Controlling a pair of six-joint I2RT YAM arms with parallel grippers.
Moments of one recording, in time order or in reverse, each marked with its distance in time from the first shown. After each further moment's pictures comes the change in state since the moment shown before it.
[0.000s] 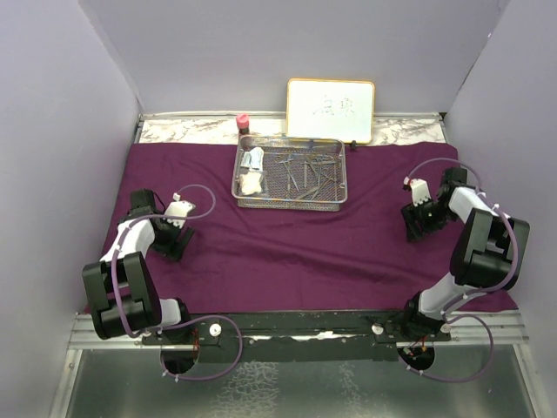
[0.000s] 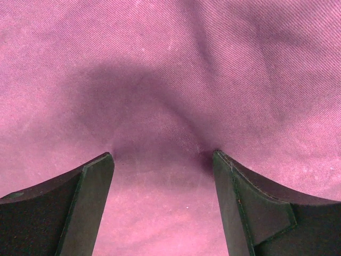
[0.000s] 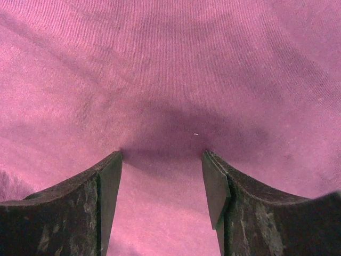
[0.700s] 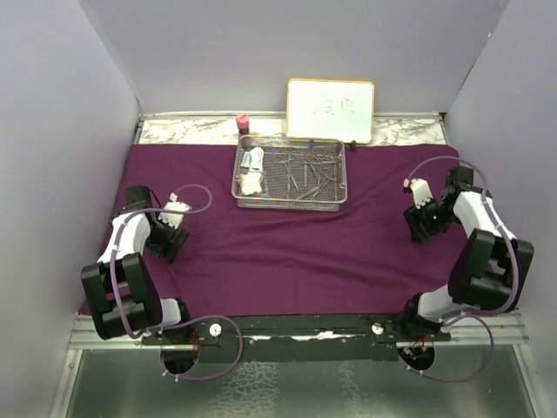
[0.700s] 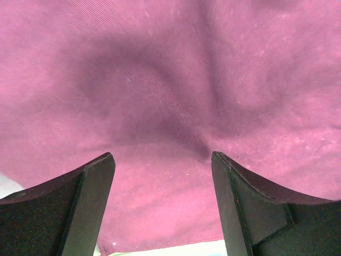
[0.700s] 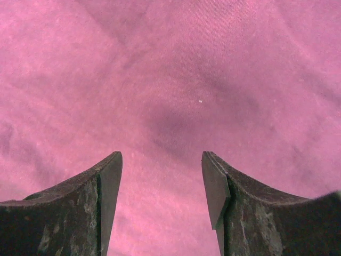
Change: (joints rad) left arm 0.016 -0.005 0.065 -0.162 -0.078 0.060; right arm 0.000 -0.099 0.007 -0.108 -0.003 -0.118
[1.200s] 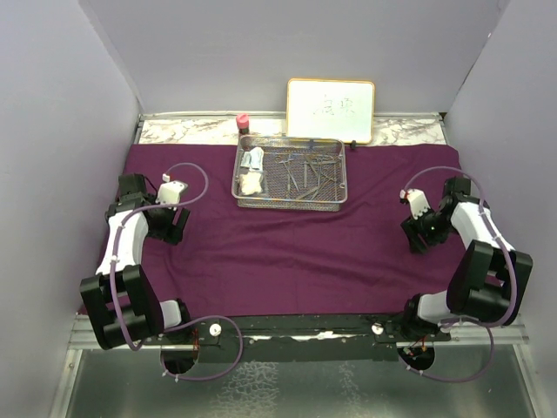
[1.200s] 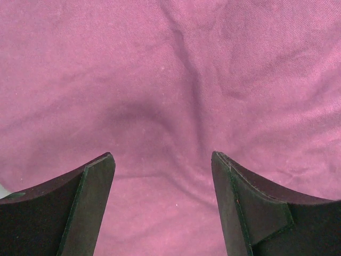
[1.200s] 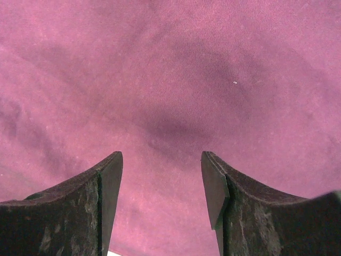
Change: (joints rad) left arm -0.011 -0.070 0.111 0.014 0.190 -0.163; right arm 0.000 -0.147 -0.117 -0.021 0.010 -0.045
